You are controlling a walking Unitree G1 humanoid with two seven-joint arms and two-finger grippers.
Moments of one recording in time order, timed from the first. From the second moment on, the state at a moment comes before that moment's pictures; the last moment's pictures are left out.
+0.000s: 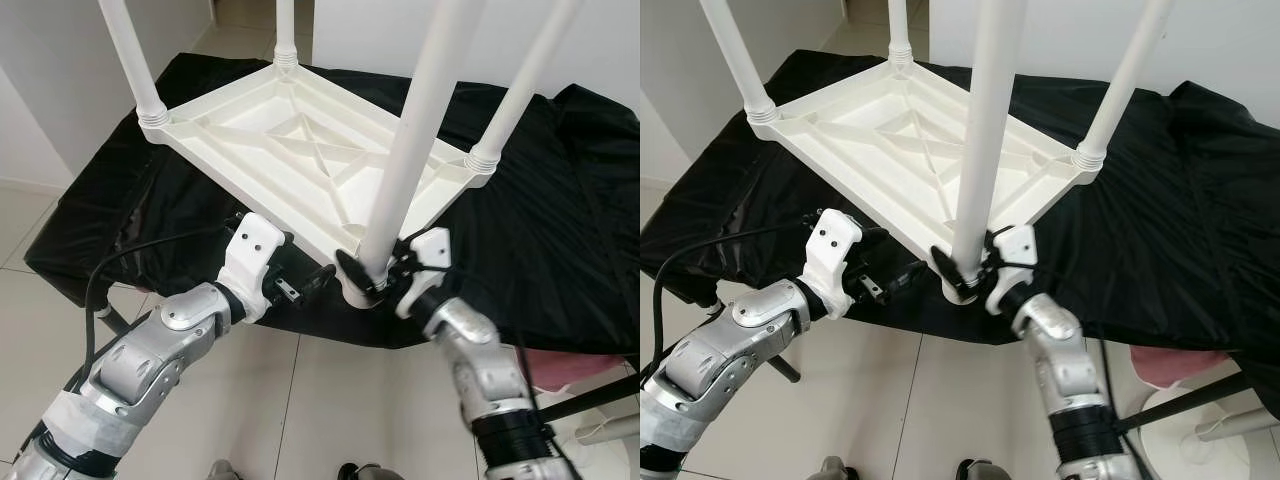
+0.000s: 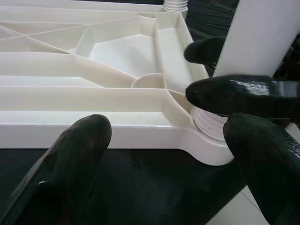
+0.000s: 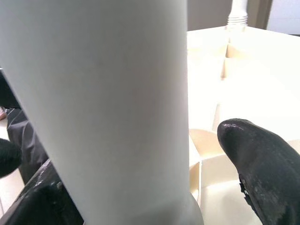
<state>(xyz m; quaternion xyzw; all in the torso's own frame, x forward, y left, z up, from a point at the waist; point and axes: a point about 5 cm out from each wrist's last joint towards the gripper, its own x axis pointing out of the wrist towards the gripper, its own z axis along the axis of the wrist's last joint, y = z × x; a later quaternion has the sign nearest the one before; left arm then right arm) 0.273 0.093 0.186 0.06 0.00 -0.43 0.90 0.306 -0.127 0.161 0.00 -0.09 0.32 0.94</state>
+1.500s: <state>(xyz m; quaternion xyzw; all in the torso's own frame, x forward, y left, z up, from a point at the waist) 0.260 0.091 0.181 0.06 0.02 -0.46 0.88 0.313 -0.138 0.167 -0.01 -0.08 0.27 0.96</state>
